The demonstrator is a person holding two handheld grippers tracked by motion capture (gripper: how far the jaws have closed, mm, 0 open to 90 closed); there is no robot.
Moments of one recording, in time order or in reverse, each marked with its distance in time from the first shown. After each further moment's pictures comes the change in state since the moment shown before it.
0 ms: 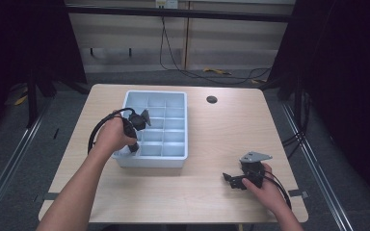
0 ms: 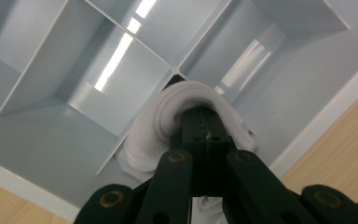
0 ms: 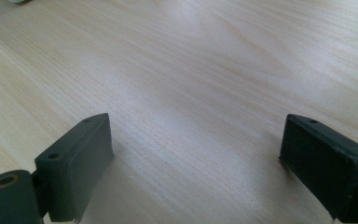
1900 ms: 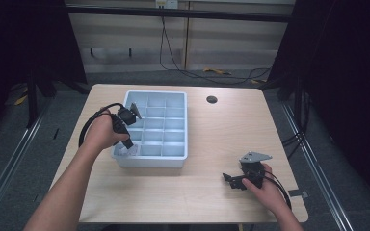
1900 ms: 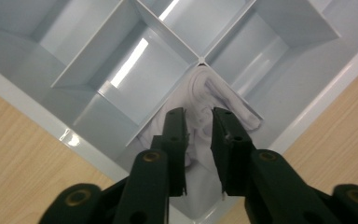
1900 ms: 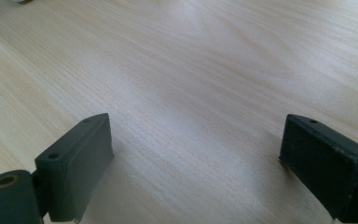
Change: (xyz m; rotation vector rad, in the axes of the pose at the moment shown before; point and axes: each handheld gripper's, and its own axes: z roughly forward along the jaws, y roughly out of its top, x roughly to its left) left arm 0.011 -0.022 -0.027 -0.114 0.009 -0.062; right arm 0.001 0.000 0.000 0.002 0.006 -0.001
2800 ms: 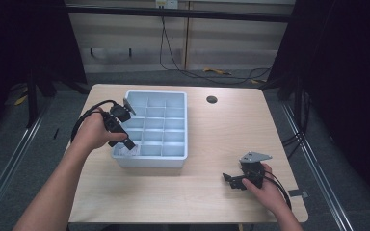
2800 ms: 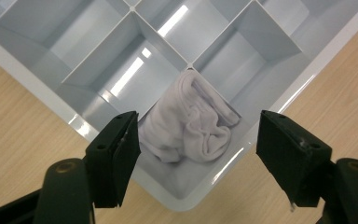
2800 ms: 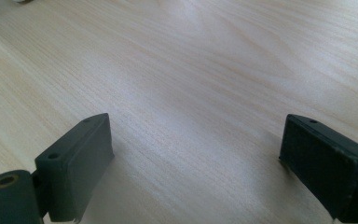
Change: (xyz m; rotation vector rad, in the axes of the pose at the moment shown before) left arm -0.003 -0.015 -0.021 -0.093 -0.019 -0.031; right arm 0.000 0.000 0.000 -0.001 0.000 0.001
